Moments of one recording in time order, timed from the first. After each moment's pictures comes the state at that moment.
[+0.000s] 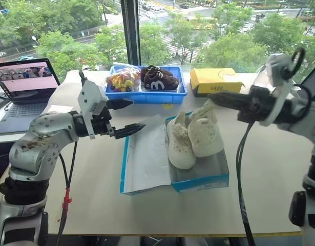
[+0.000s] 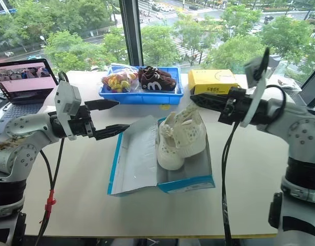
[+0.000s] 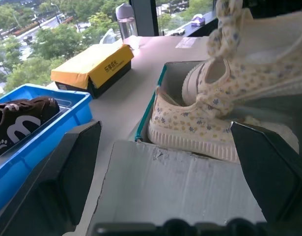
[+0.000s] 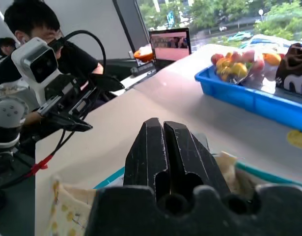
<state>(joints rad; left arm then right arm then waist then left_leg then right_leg) -0.56 0.77 0.09 -0.30 -0.61 0.61 -0.91 -0.72 -0.81 -0.29 -0.15 0.97 1.11 0.82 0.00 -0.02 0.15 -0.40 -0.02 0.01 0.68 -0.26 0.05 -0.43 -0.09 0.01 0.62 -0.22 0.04</state>
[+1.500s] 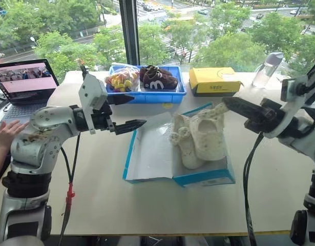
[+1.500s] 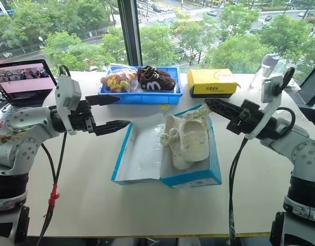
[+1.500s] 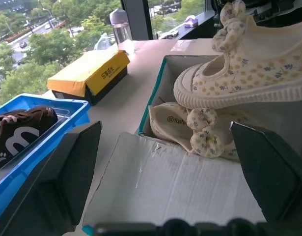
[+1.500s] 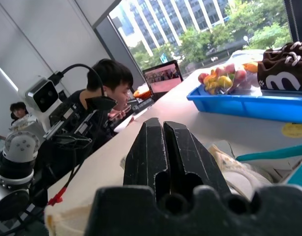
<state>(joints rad) -0.63 0.75 0.09 -0.26 -0.58 0.61 -0.96 -0.56 -0.77 -0.42 -0.09 1.21 1.02 0.70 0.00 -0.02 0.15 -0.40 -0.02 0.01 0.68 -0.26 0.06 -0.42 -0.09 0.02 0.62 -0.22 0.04</state>
